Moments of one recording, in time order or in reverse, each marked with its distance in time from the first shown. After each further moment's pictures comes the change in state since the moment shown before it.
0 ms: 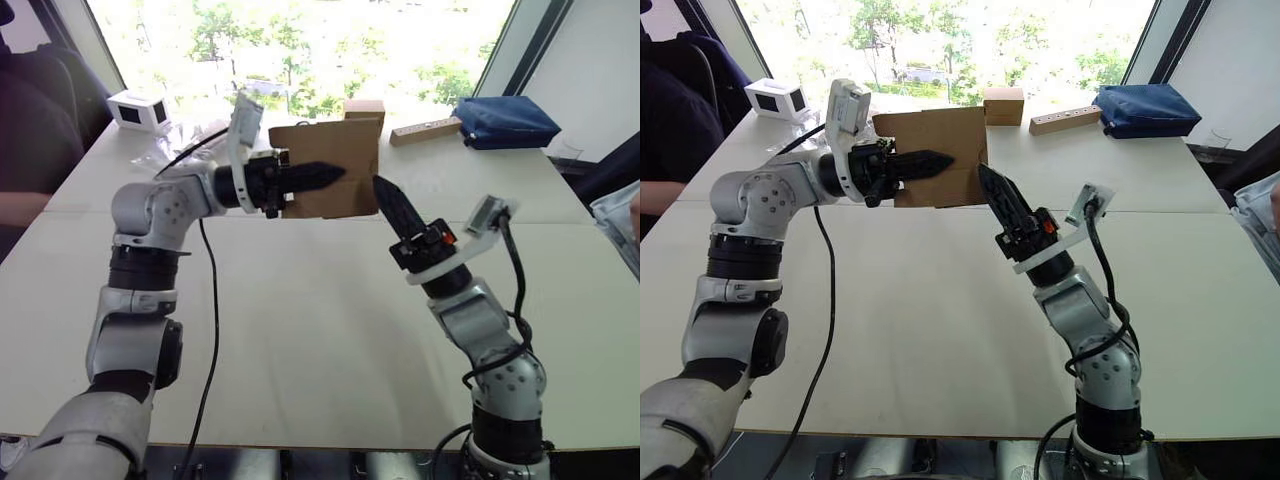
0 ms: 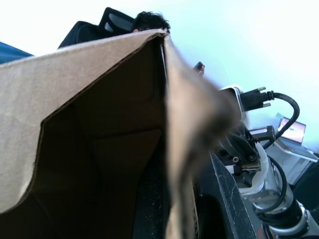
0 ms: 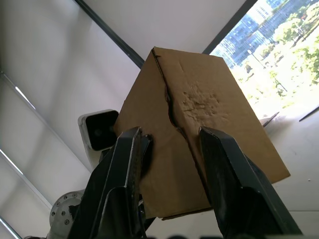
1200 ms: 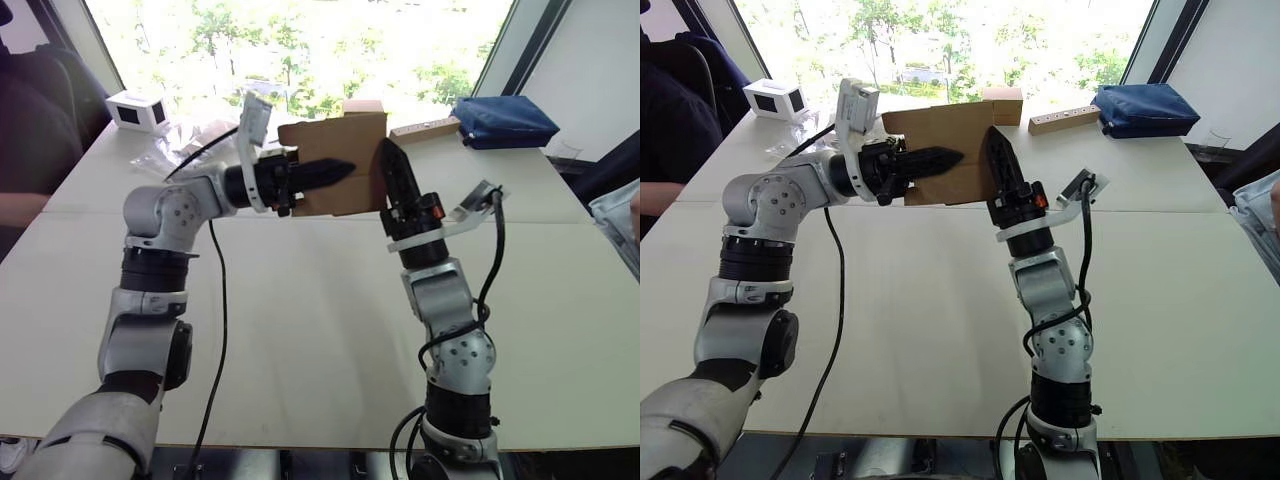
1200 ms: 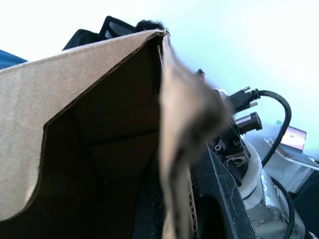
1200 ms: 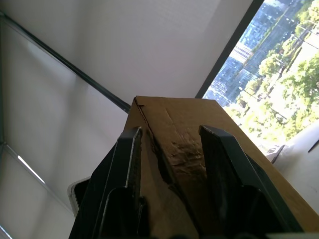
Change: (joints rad) left arm 0.012 -0.063 0.014 -0.011 -0.009 -0.013 0.071; right arm -0.129 0.252 0.057 0.138 -0.151 -0.180 -0.048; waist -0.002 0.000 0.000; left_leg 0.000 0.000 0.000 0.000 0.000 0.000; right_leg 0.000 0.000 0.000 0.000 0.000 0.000
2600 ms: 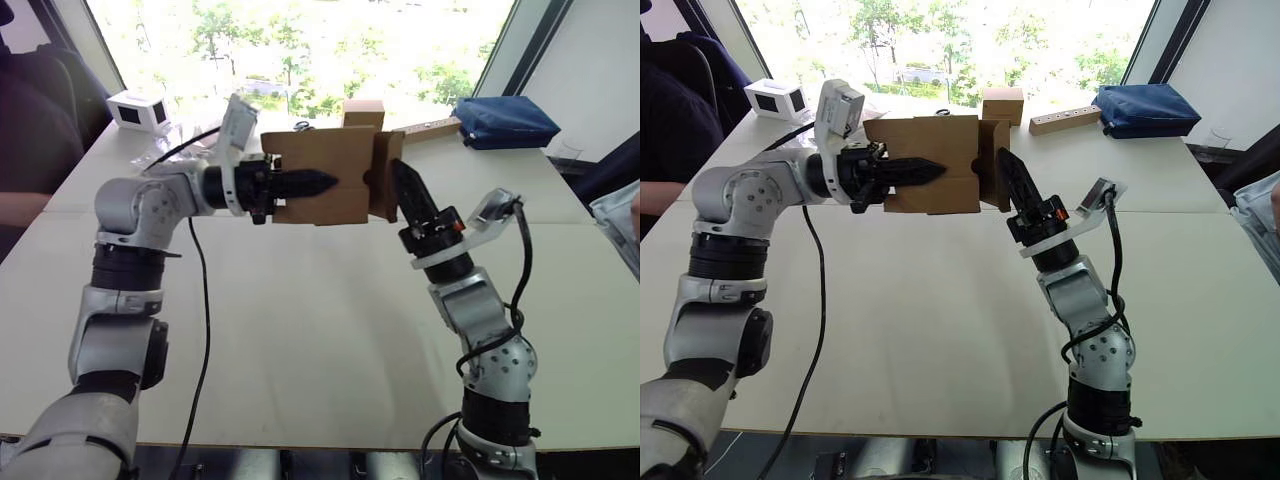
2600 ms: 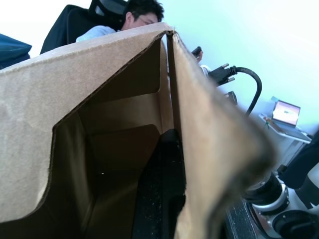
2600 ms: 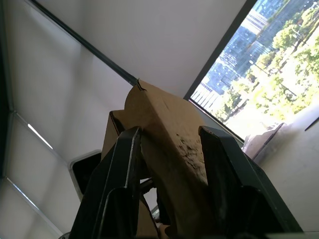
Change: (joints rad) left arm 0.001 0.113 -0.049 -0.025 -0.001 0.037 -0.119; right arm 0.045 -0.143 -0.076 -0.014 0.126 0.138 0.061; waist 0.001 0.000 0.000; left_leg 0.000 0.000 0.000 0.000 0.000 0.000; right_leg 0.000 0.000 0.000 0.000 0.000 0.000
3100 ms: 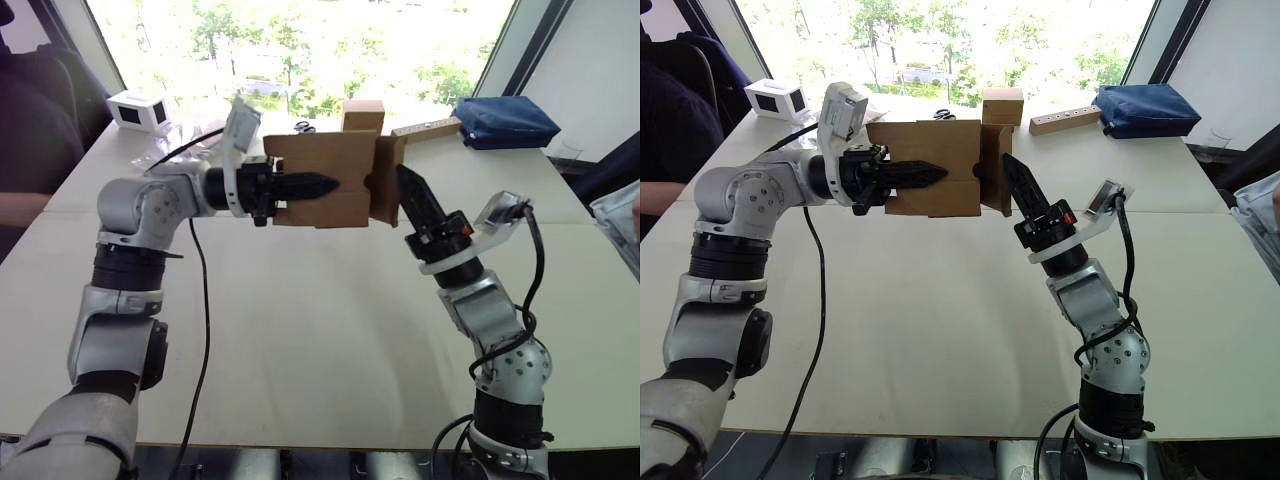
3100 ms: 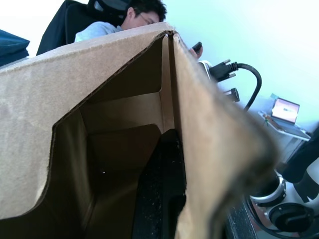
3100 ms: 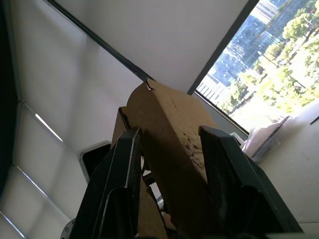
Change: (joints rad) left arm 0.000 0.017 -0.017 0.001 0.000 0.000 -0.008; right arm 0.024 -0.073 -0.060 -0.001 0.091 0.080 0.056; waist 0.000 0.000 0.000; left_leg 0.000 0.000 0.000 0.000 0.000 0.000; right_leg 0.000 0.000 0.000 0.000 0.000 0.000
